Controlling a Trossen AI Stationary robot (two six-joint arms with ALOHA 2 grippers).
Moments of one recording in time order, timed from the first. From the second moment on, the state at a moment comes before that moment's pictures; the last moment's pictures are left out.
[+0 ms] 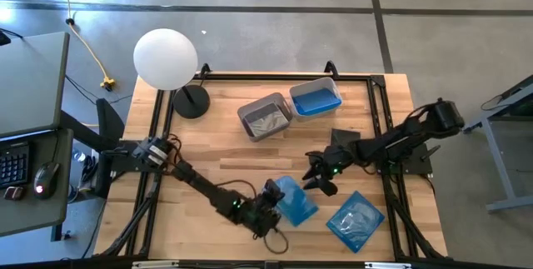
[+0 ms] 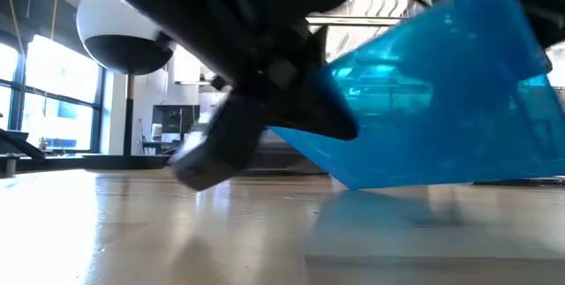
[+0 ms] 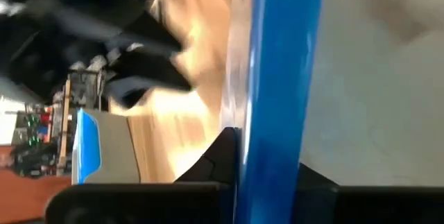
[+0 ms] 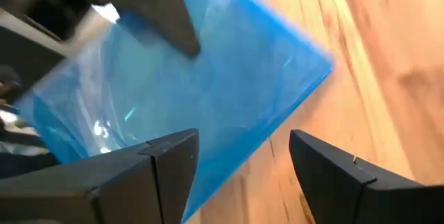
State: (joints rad) left arm -0.54 2.13 1.36 -0.01 -0.82 0.52; right arm 0.19 1.49 0.37 0.55 -0.25 0.60
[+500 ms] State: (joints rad) left arm -0.68 2.12 1.56 -0.25 -1.36 0.44; right arm 0.26 1.07 0.37 0.31 -0.24 0.49
